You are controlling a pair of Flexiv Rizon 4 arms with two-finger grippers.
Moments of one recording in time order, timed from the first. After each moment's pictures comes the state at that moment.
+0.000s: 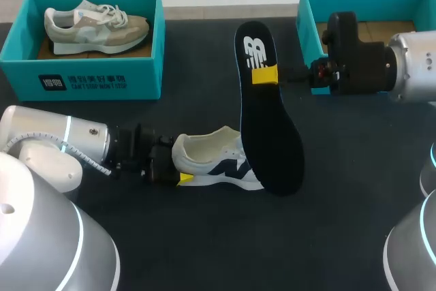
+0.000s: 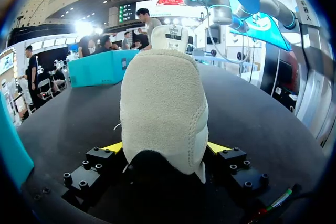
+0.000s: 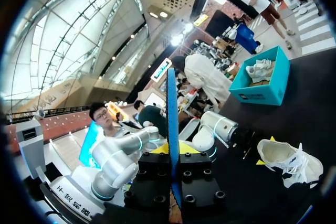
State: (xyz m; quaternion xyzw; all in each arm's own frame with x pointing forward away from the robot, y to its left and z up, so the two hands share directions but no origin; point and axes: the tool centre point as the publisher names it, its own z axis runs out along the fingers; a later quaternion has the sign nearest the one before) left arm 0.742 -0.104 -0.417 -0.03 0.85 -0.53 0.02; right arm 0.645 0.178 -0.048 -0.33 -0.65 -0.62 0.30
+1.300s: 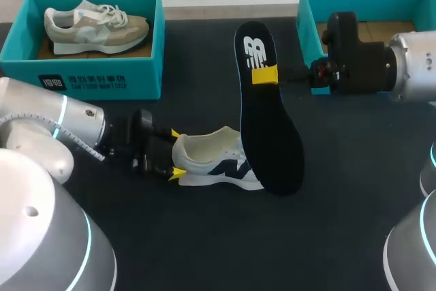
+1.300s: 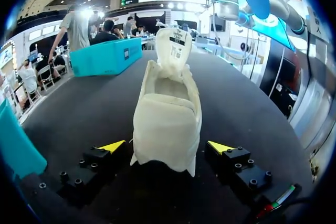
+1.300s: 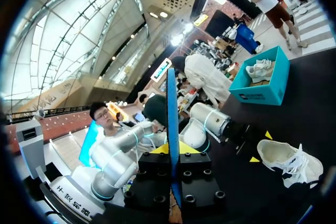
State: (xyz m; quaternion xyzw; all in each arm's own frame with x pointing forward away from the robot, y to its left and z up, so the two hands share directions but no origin) left arm 0.741 -0.086 -0.387 -0.05 0.88 -0.46 0.01; right arm 0.645 0.178 -0.048 -0.33 -0.65 -0.62 0.30
